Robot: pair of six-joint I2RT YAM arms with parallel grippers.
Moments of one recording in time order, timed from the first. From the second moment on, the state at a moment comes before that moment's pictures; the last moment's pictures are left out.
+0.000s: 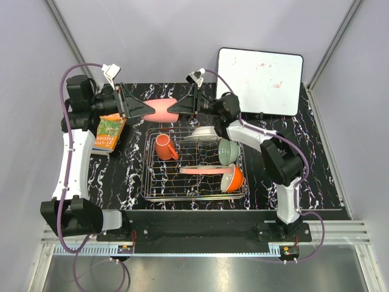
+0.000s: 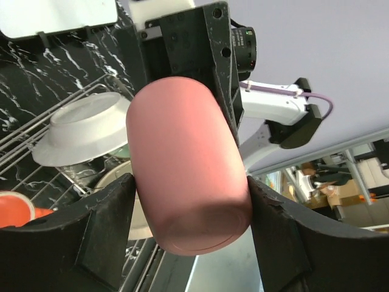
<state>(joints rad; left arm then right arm) 0.10 1.30 1.37 -0.36 1.31 -0.57 0.61 2.03 1.48 1.24 -0.95 1.68</state>
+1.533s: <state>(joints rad) -0.40 1.38 1.25 -1.16 0.33 0.44 0.29 1.27 0.98 0.19 -0.40 0.85</state>
